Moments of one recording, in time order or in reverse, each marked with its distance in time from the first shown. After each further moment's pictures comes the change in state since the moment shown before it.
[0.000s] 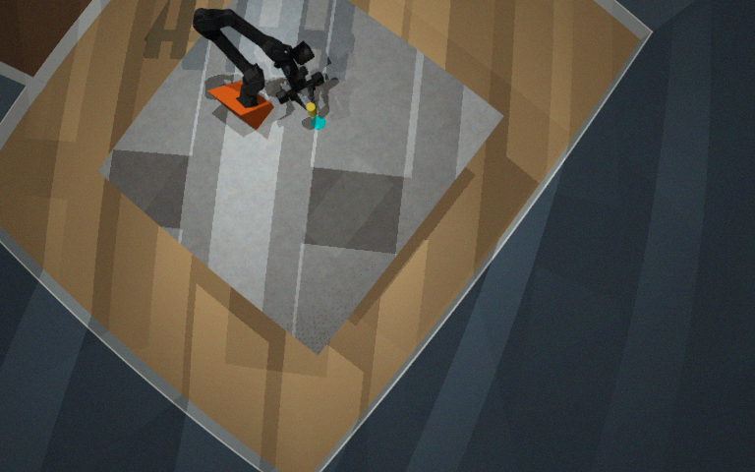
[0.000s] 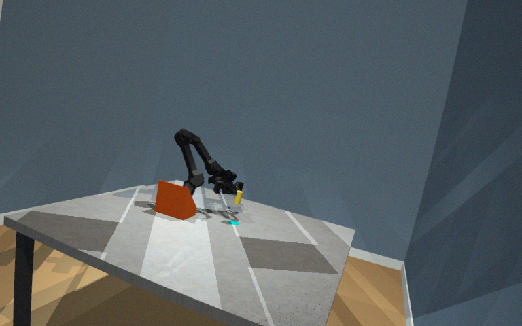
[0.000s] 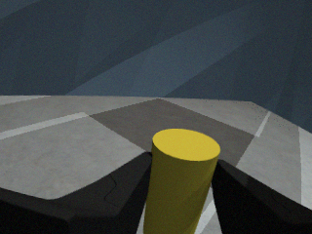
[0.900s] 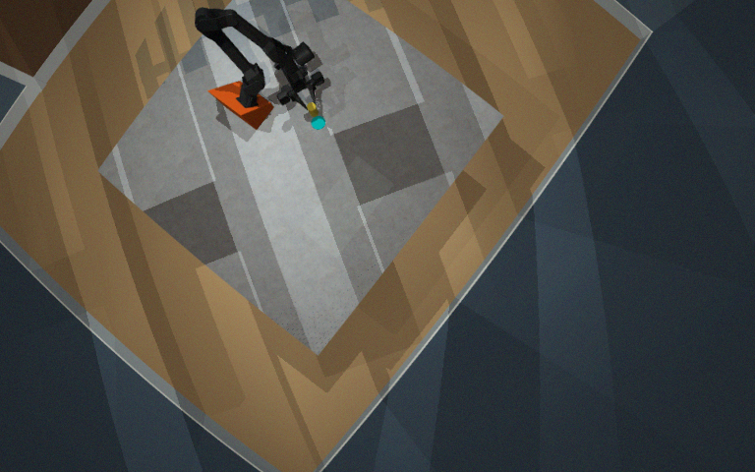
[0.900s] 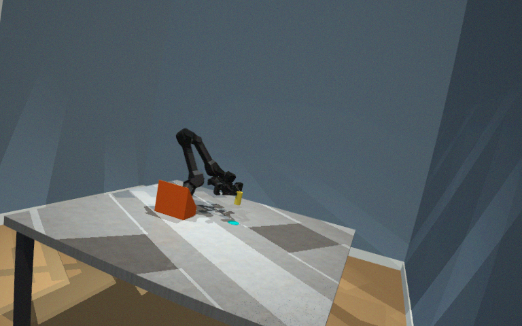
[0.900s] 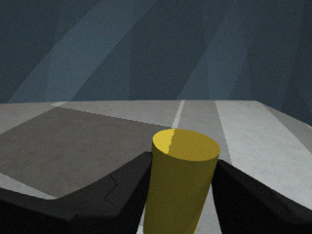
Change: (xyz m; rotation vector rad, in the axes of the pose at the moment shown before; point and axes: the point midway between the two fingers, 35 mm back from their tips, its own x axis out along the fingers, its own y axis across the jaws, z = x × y) arm -0.001 0.003 -0.005 0.045 -0.018 0.018
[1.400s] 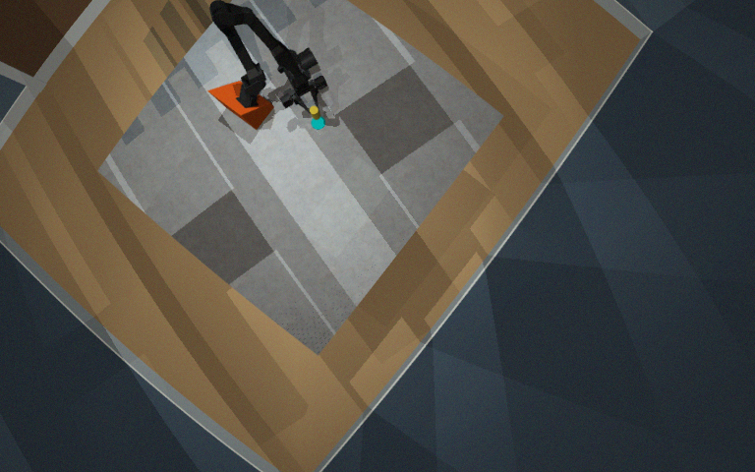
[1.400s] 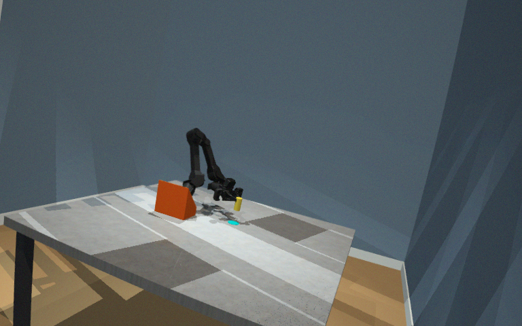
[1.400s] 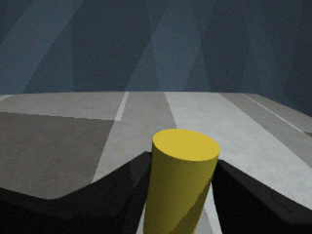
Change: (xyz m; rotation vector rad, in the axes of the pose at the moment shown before) arm 0.005 0.003 -0.031 0.002 0.007 -0.011
